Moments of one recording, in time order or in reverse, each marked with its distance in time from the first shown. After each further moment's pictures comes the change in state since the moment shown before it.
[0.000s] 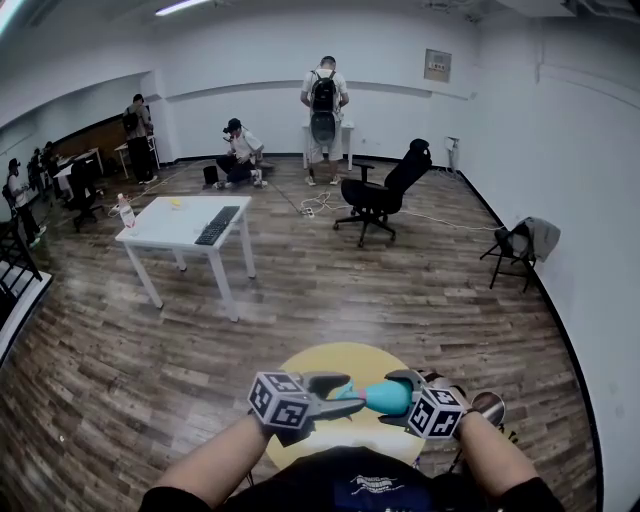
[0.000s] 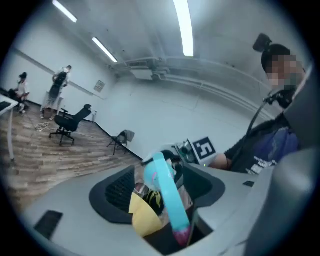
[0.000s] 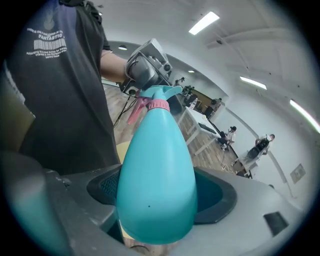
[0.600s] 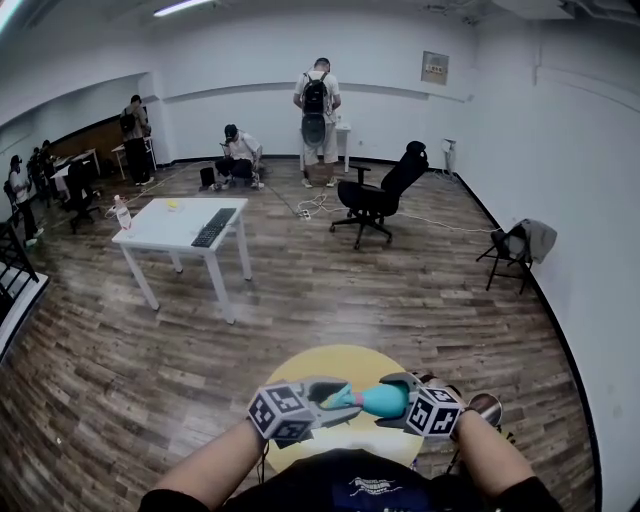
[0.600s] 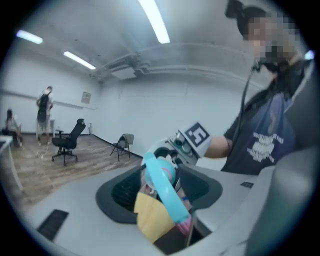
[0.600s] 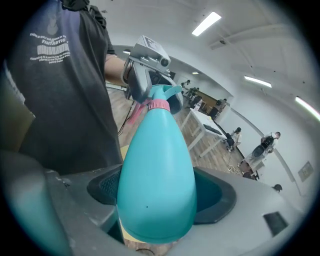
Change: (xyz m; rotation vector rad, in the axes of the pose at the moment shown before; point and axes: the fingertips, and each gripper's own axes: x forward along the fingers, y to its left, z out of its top) left arm 0.002 -0.006 -0.008 0.200 0.042 0.035; right arm 0.004 0.006 -0.002 0.015 -0.036 0.069
